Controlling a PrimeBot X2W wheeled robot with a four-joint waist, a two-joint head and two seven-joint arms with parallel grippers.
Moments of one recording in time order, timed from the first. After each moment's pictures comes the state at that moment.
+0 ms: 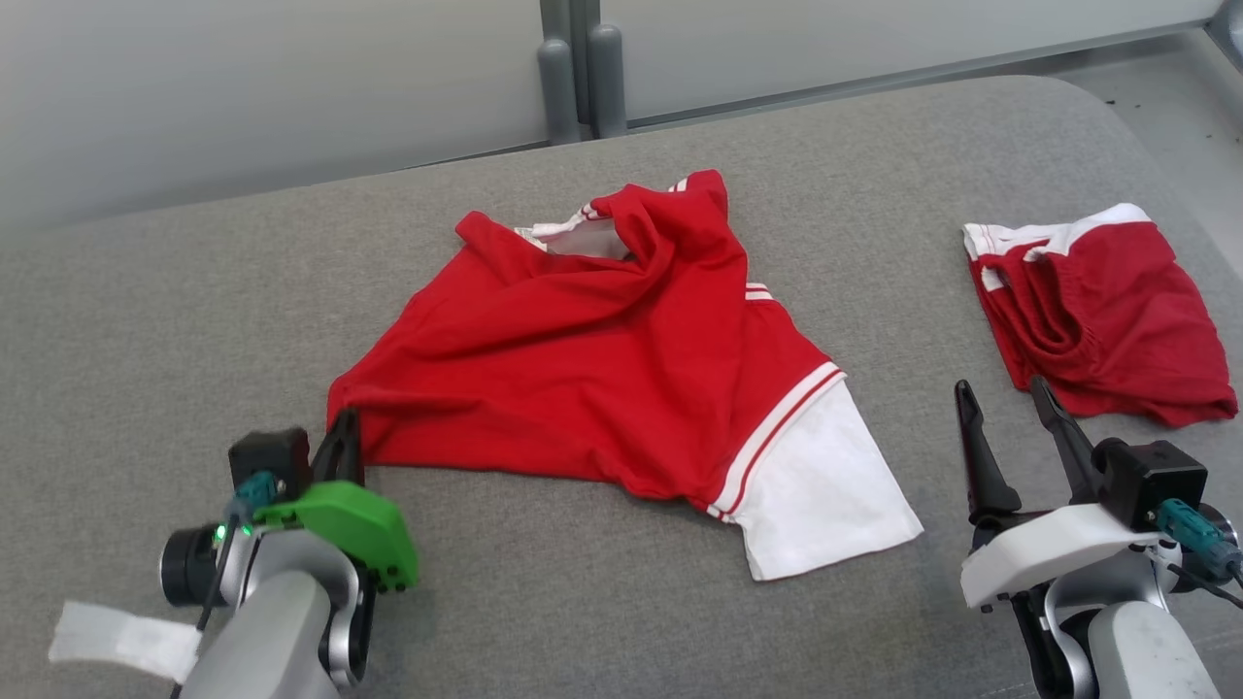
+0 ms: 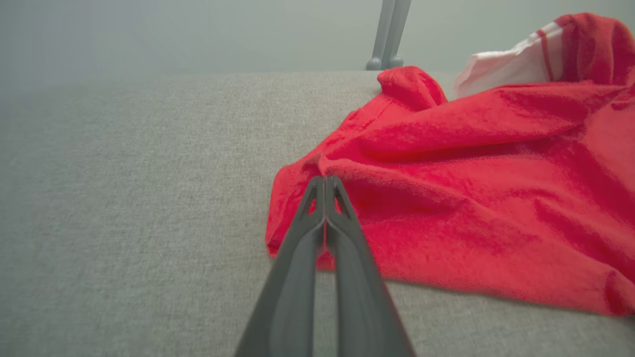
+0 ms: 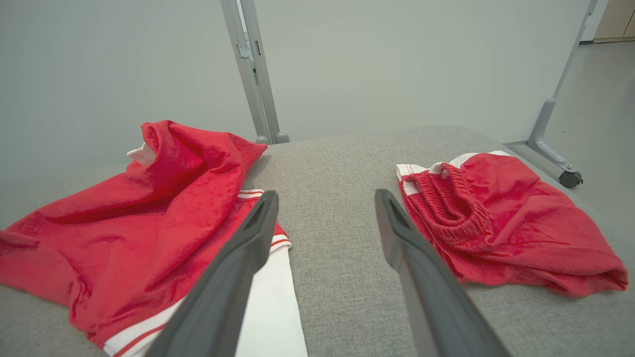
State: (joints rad) left arm -0.49 0.22 -0.52 0.80 -0.64 0.12 -0.26; right arm -0.08 -0.05 -0.05 0.09 0.15 0.13 -0.10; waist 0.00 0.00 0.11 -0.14
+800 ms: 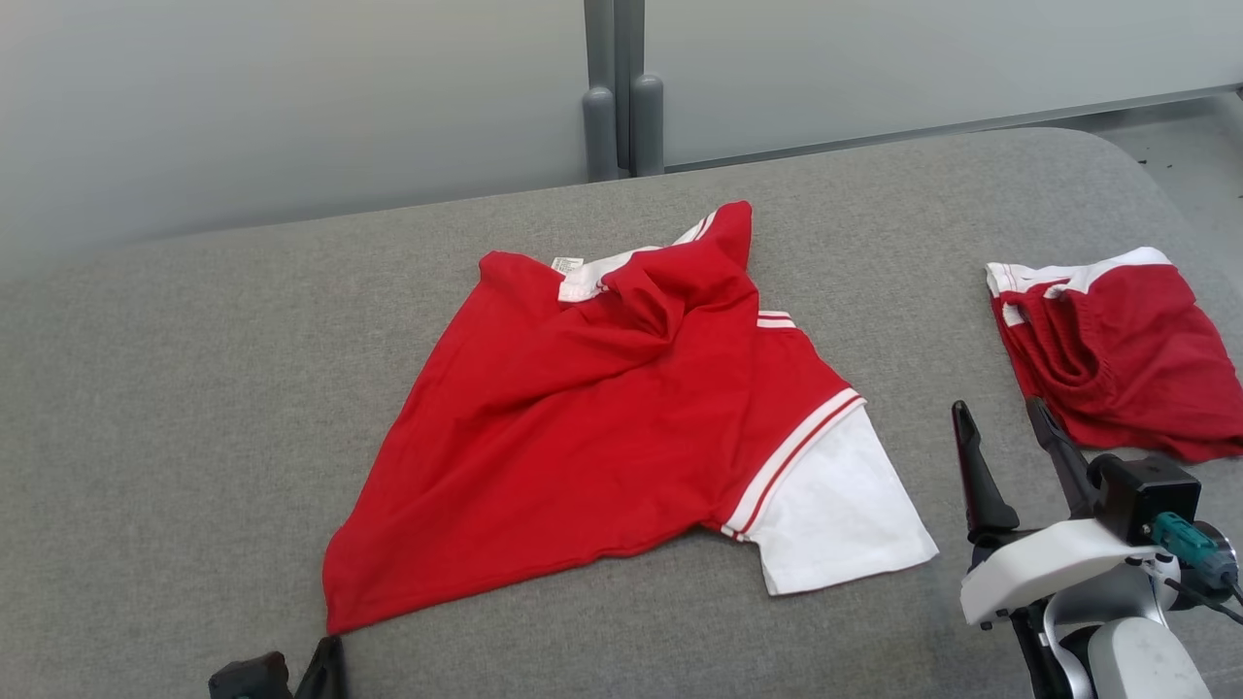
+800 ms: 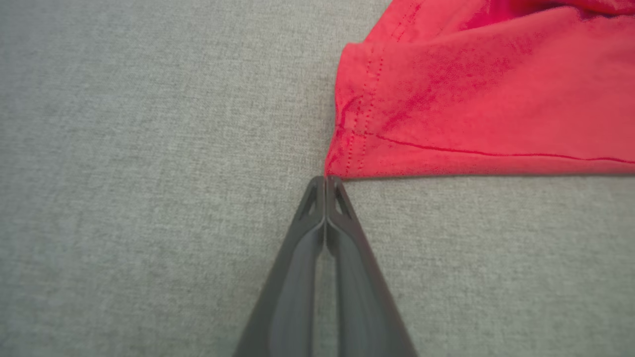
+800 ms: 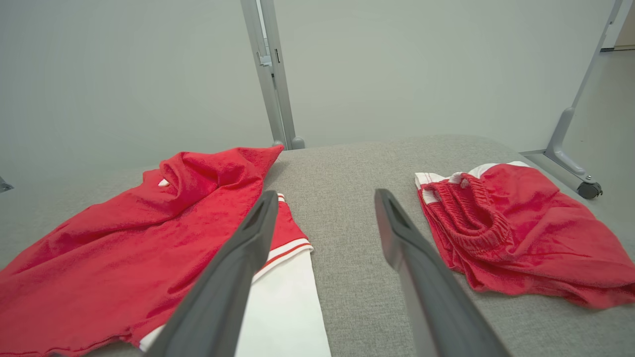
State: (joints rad) left arm -0.06 0.27 -0.46 0.56 -0.68 0.21 -0.24; right arm -0.04 -0.05 -0.05 0.08 0.15 0.13 -0.08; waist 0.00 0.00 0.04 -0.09
